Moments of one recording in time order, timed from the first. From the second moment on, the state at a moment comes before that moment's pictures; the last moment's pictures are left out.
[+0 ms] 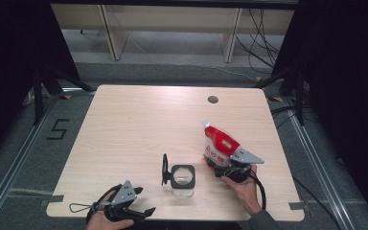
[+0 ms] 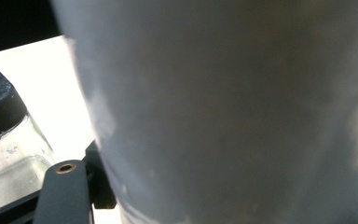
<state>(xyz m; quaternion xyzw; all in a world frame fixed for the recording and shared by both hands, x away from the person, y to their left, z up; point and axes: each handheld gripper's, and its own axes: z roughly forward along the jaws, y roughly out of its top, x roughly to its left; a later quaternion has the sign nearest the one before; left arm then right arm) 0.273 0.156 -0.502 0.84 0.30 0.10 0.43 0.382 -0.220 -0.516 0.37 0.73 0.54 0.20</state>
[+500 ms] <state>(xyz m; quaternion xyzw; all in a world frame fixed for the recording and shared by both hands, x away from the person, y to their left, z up) 0.273 0.156 -0.503 0.84 0.31 0.11 0.44 0.377 -0.214 -0.507 0.37 0.76 0.50 0.21</state>
